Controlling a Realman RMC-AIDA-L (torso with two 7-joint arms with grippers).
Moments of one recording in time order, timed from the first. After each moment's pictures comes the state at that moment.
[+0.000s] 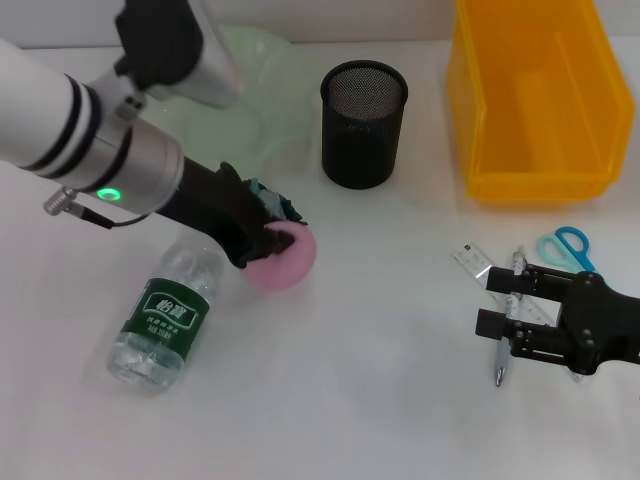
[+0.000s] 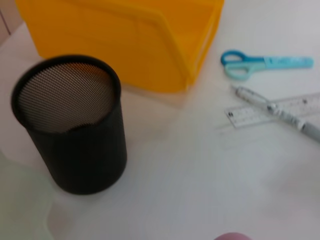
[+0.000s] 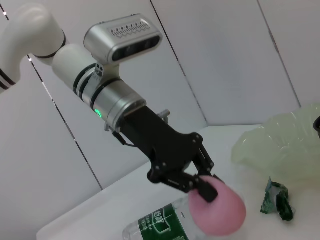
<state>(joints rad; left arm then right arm) -0.59 -2.07 1.41 1.28 2.33 1.44 -2.13 0.30 2.06 -0.72 -0.54 -1.87 -1.74 1.28</state>
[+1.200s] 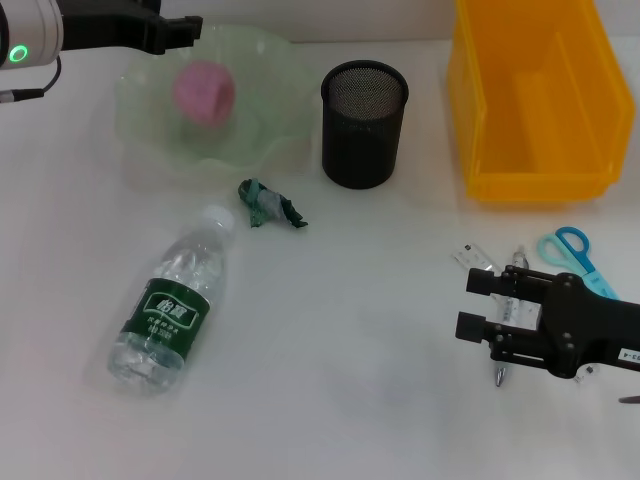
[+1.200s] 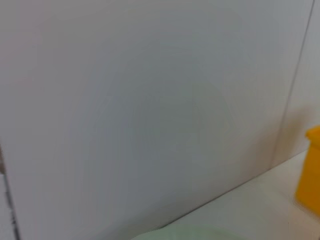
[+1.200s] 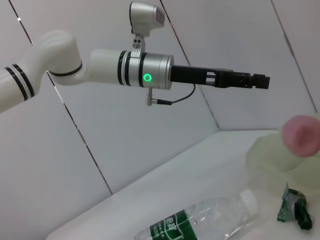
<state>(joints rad) -0.60 -2.07 1.07 1.11 2.22 0.97 -2.15 0.32 2.08 -0.72 -0.51 -1.86 -1.74 1.24</state>
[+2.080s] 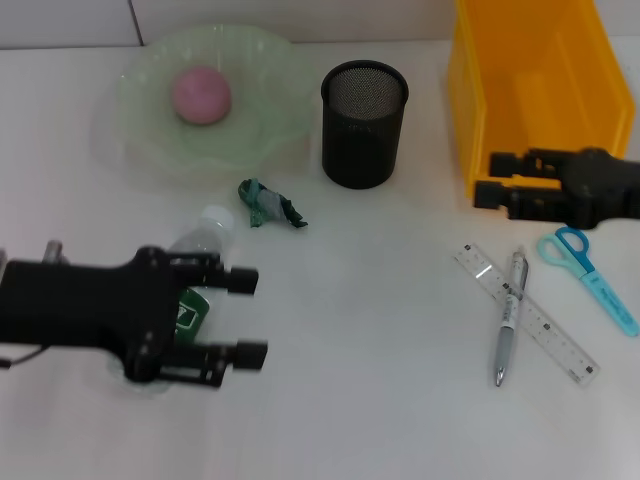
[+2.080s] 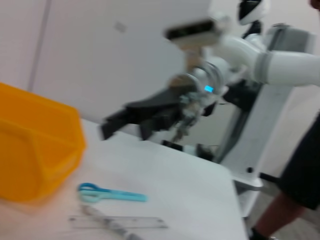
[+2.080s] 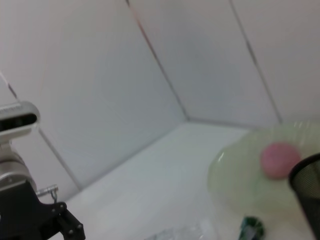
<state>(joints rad) -0.32 -2.05 1.00 1.02 1.83 1.89 -1.58 0.45 2.08 -0.71 -0.92 -1.92 -1.72 1.75</state>
